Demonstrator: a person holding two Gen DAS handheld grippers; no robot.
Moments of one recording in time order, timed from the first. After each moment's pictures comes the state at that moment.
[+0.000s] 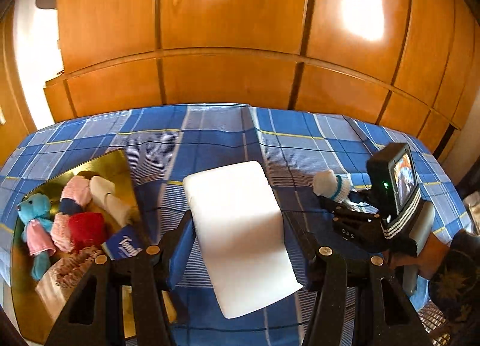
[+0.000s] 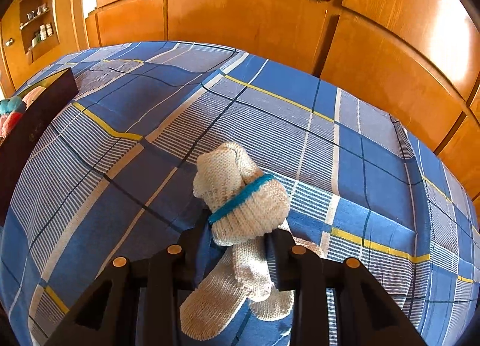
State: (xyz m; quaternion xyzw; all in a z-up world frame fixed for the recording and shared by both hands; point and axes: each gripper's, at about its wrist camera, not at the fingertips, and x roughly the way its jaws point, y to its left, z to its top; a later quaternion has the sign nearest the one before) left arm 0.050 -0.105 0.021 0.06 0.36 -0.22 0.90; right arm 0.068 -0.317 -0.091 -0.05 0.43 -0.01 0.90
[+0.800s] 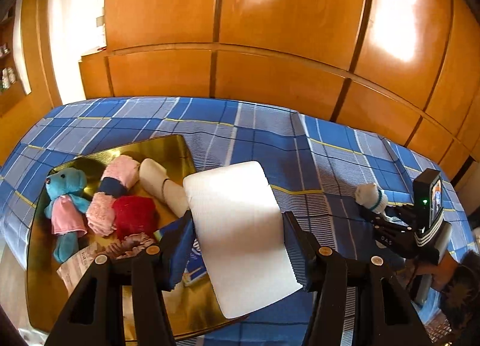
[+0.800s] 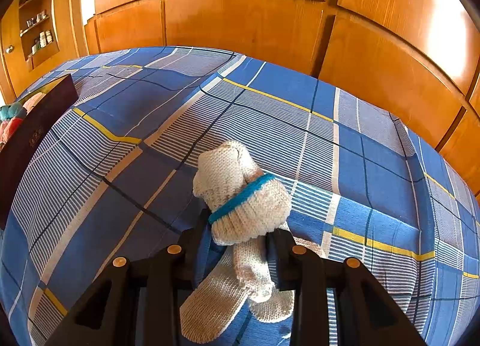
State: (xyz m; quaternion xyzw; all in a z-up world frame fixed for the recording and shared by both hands) left arm 0.067 -0.038 0.019 0.01 0.37 -0.16 0.92; right arm 0.065 -0.320 -0.093 -0.03 0.42 -0.01 0.91
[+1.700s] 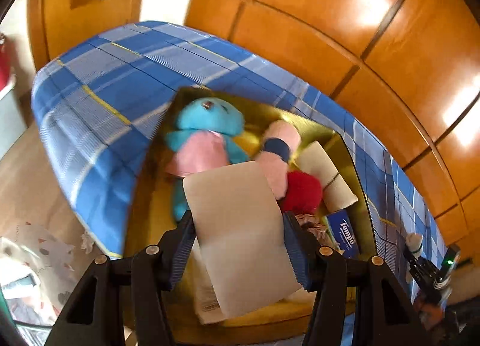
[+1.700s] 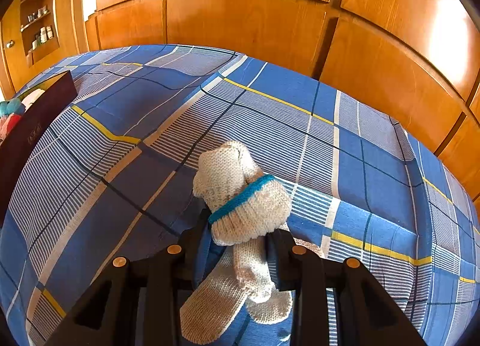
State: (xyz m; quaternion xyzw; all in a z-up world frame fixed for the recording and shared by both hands) left arm 0.080 0.164 -0.018 -0.17 0.44 -0.02 0.88; right arm 0.066 -0.315 -0.093 -0.04 0.42 -0.01 0.91
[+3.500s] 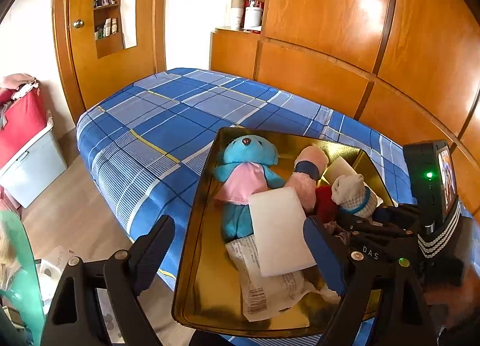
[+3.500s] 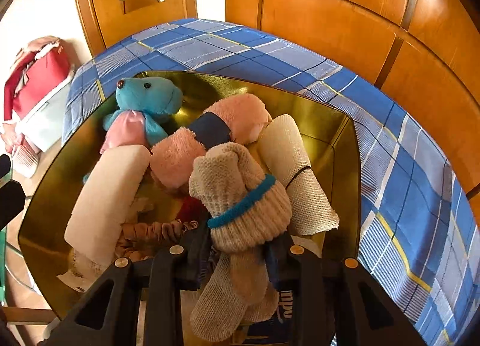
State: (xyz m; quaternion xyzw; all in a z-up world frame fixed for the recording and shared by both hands) left arm 0.046 0.169 0.002 -0.08 0.36 0.08 0.92; right arm 0.144 0.009 -0.050 -0.12 0.47 0.20 0.85
